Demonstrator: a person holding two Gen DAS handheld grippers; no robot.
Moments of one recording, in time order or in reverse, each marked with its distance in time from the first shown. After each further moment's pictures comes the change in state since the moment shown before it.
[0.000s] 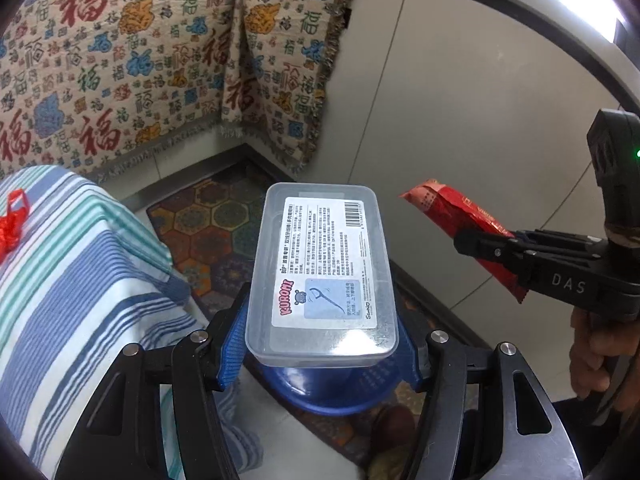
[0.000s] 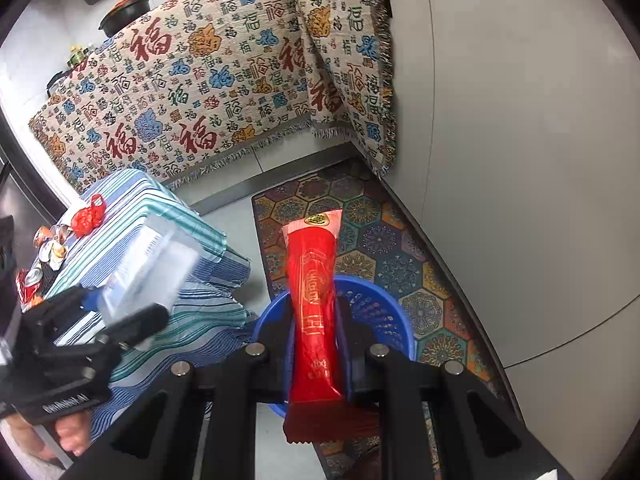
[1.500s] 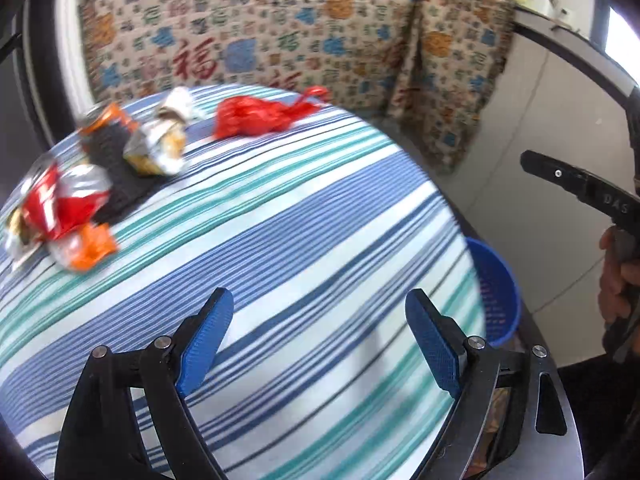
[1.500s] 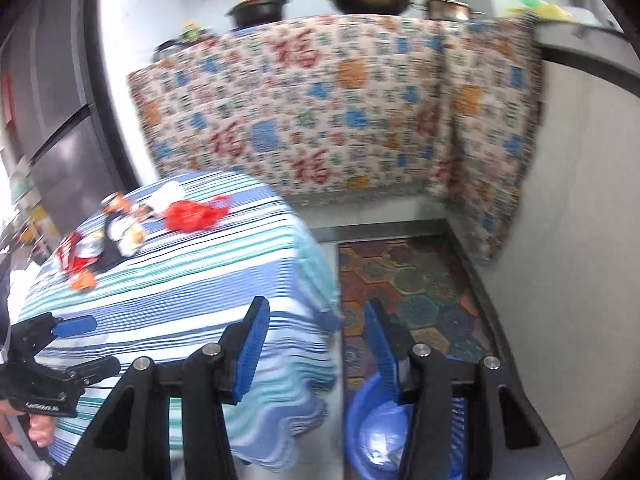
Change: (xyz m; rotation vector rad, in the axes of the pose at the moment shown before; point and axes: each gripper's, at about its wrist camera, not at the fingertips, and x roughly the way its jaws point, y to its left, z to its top) left arm -0.154 0.198 -0.128 -0.273 -0.038 0.332; right arm -0.003 0.186 -0.001 -0.330 -0.189 0.185
